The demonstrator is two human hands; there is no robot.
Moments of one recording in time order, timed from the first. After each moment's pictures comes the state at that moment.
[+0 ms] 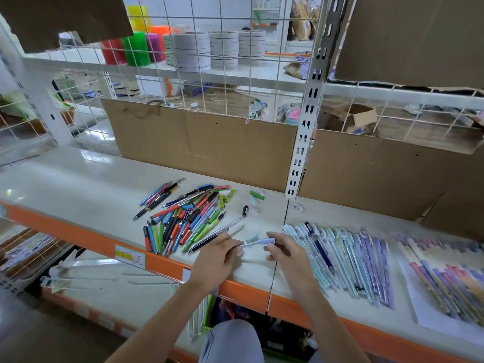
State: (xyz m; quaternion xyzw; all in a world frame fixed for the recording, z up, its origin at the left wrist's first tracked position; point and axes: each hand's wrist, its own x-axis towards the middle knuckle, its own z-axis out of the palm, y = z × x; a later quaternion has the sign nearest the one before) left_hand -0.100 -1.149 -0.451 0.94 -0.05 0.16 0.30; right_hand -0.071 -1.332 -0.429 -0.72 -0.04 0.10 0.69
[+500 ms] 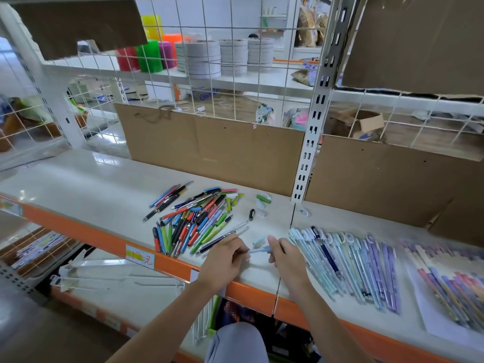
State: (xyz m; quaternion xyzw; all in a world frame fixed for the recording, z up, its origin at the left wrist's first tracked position) left_hand -0.100 -1.149 -0.447 0.92 -0.05 0.14 0.35; right_hand -0.066 -1.312 -0.425 -0.83 -0.04 0.09 0.56
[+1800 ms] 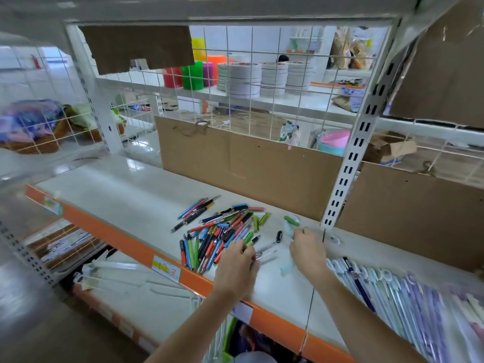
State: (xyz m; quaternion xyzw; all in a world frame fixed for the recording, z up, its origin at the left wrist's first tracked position) left_hand -0.086 -1.126 -0.443 0.96 0.06 0.19 0.17; right_hand 0.019 -1.271 -0.415 -0.98 -0.17 -0.06 0.12
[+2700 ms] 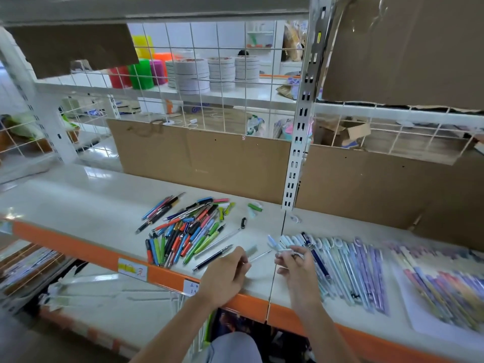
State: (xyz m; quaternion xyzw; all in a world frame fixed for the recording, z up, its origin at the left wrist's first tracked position) left_hand -0.108 -1.167 -0.440 0.96 -0.05 0.08 0.28; right_hand -0.080 -1.338 -0.421 -0.60 0.09 0.05 0.80
